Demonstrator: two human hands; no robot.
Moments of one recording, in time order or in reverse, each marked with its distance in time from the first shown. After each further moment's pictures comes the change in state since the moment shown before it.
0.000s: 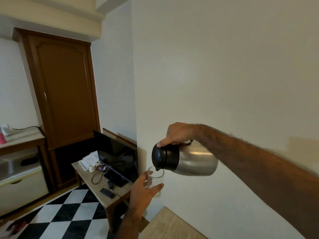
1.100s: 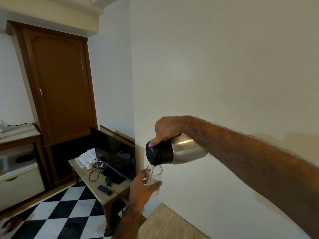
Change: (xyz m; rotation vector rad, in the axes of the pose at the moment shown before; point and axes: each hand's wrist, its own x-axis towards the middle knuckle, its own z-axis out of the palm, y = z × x) left_hand 0.004 -0.009 0.004 -0.011 0.016 0.021; right_hand 0.007 -0.044 -0.009 -0.314 -0.024 -0.109
